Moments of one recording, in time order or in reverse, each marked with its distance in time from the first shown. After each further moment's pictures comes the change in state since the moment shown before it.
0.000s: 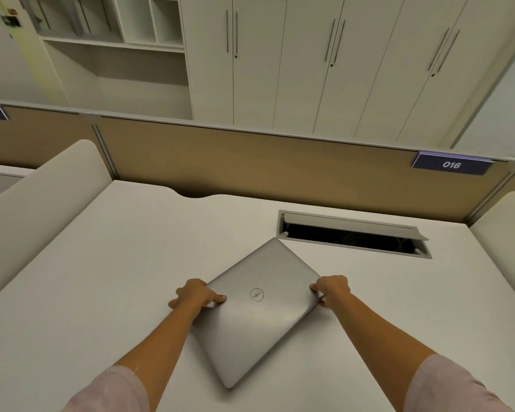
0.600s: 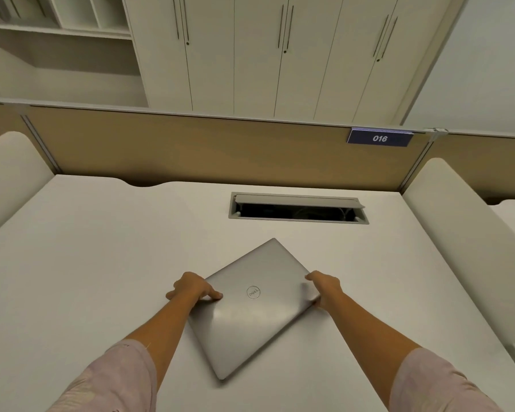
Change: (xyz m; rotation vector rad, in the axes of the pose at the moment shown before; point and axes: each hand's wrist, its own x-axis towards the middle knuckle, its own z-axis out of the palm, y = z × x) left_hand -0.045 0.037 0.101 0.140 -0.076 0.037; right_hand 0.020 0.103 -0.106 0.273 0.029 0.063
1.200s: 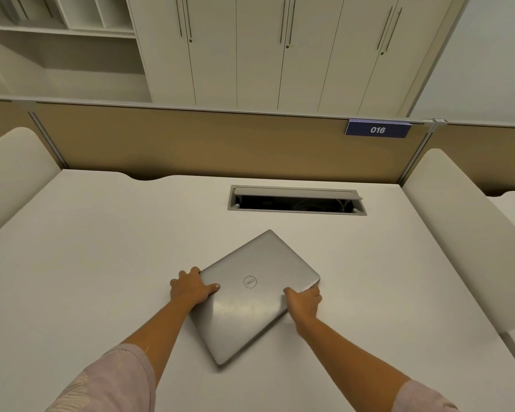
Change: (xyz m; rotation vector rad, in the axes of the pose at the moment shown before) left_hand -0.028 -0.025 0.019 0.205 0.187 0.282; right_hand -0.044 0.071 0.030 -0.024 0.088 -0.197
